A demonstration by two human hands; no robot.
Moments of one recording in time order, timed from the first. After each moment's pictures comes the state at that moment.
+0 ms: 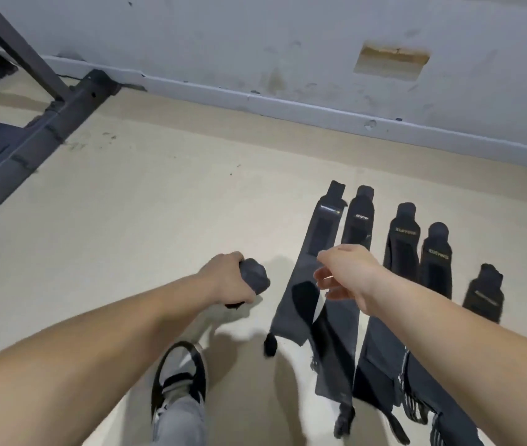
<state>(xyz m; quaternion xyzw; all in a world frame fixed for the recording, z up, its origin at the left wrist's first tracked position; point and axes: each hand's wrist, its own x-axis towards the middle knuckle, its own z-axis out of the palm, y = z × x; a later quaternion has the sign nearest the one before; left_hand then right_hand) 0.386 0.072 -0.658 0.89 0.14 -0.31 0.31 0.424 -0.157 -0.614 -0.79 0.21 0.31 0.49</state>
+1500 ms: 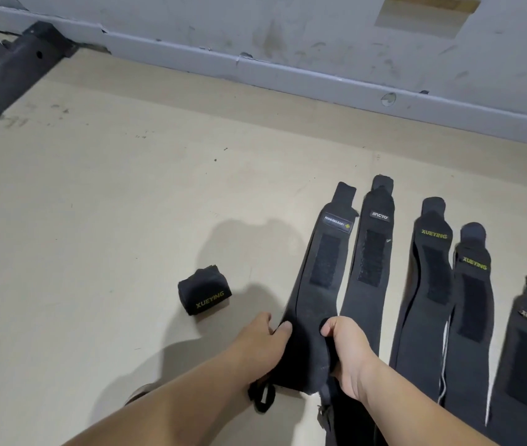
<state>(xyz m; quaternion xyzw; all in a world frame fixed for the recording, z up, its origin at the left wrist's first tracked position) 0.388 0.008 -0.816 0.79 0.22 -0.35 0.45 0.416 -0.157 -0.812 -0.60 0.47 0.33 0.56</state>
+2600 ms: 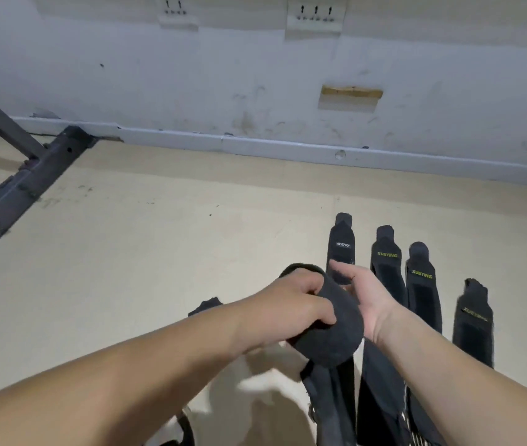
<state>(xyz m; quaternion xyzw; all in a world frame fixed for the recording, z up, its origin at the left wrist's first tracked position) 0.403 -0.030 -0.560 0.77 0.01 -0.33 0.54 0.445 -0.196 -0.622 -0.48 0.36 0.32 0.74</state>
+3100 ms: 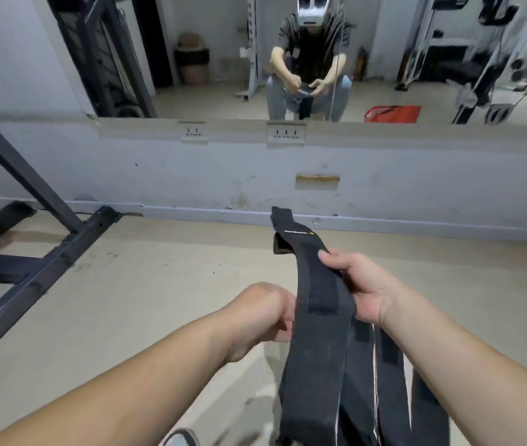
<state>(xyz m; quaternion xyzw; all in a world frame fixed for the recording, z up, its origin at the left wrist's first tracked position) 0.317 -0.037 -0.411 0.72 0.07 -0.29 0.62 0.381 -0.227 -0.422 -0.52 0.11 0.27 0.80</state>
